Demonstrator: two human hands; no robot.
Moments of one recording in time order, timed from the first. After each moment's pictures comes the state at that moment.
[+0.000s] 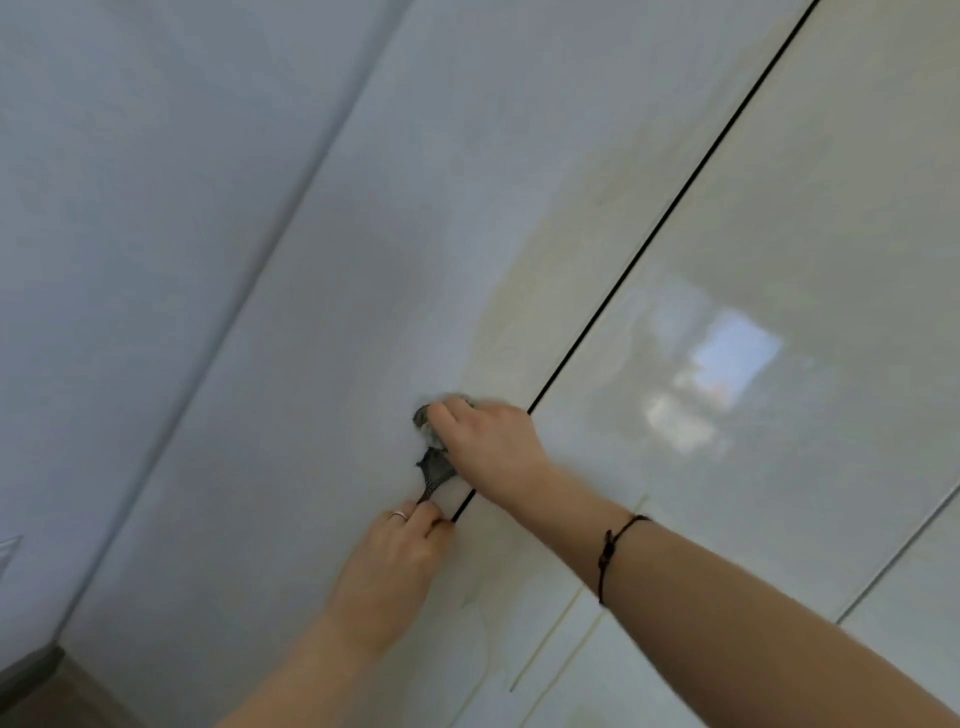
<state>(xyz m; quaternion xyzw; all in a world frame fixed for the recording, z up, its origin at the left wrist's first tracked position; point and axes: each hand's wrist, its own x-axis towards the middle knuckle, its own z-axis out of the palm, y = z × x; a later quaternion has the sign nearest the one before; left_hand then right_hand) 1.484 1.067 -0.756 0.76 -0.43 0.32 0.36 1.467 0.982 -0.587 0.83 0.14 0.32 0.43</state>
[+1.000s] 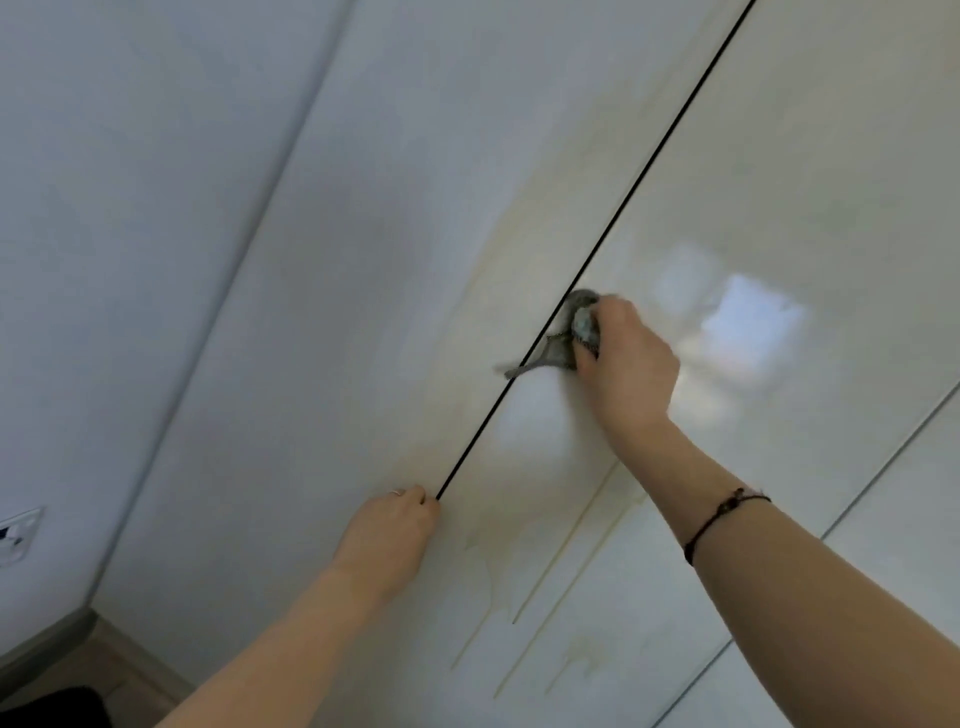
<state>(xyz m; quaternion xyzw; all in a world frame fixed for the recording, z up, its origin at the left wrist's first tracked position) 1.484 1.062 -0.769 0.86 -0.43 0.17 0.19 1.404 0.925 -0.519 0.80 -0.08 0.53 0.27</state>
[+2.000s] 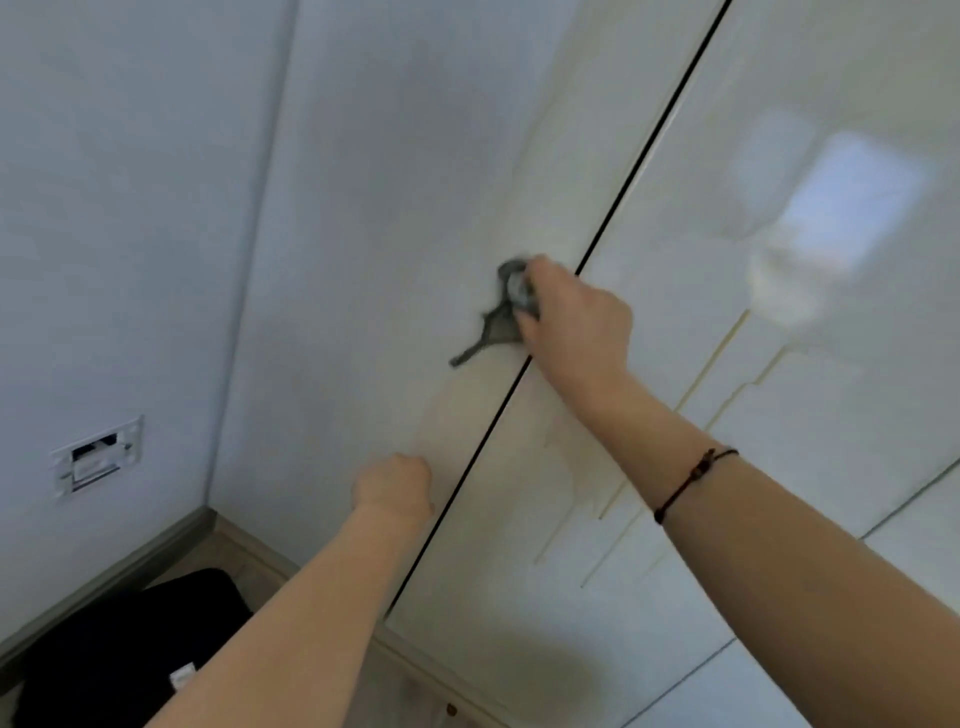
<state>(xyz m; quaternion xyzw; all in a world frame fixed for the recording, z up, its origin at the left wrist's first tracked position) 1.504 1.076 -0.855 0.95 -0.29 -0.04 0.10 1.448 0.965 -0.655 0.85 -0.03 0.46 0.25</state>
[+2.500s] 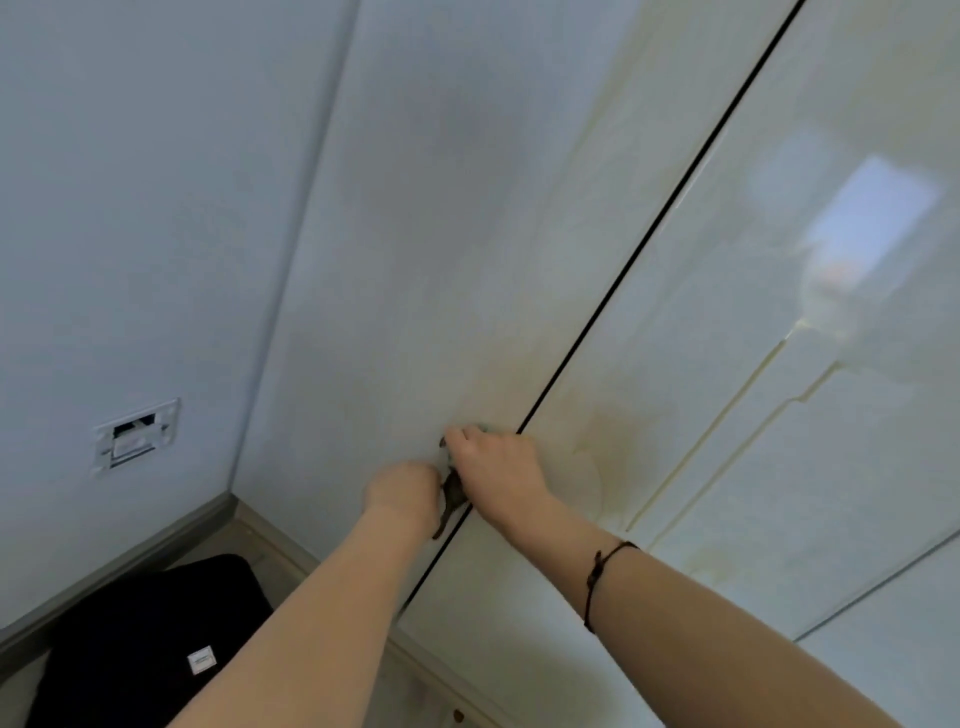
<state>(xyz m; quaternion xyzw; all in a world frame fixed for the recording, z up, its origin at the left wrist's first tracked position) 1.508 1.086 -0.873 0.95 -0.28 -0.07 0.14 1.454 0.992 -0.806 0.94 0.00 0.15 0.32</state>
